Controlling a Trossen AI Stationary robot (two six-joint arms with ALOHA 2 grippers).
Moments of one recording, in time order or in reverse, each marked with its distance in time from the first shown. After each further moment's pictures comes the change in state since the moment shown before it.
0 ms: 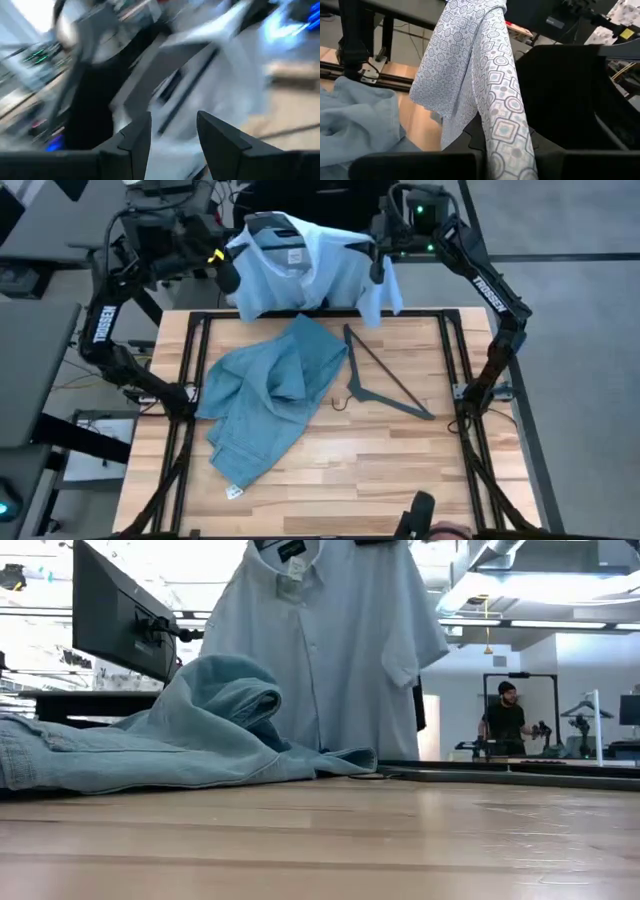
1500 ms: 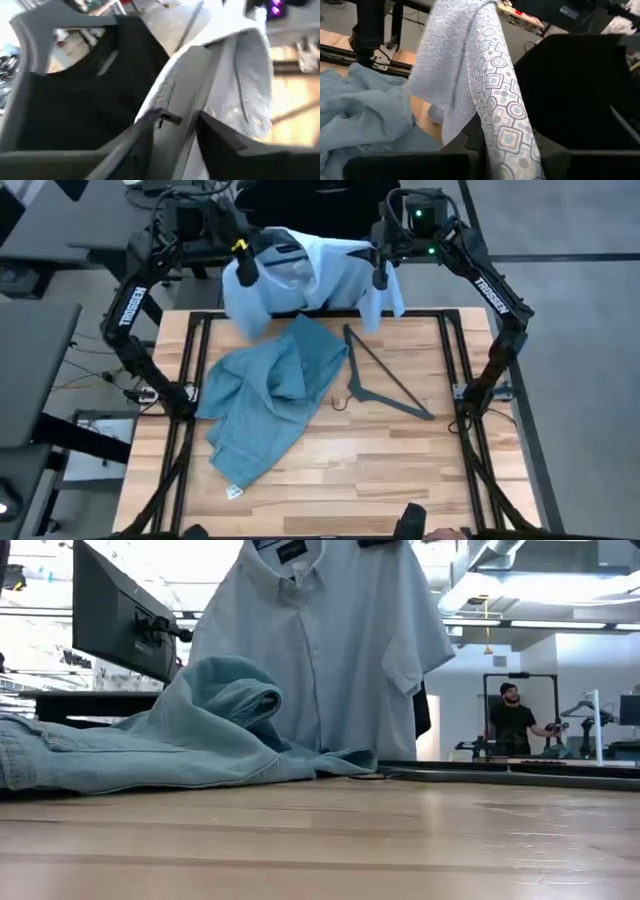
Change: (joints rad) left arm 0.056 0.163 0.000 0.104 0.389 0.088; right arm 0.017 -0.007 -0.001 -0.079 -0.006 -0.038
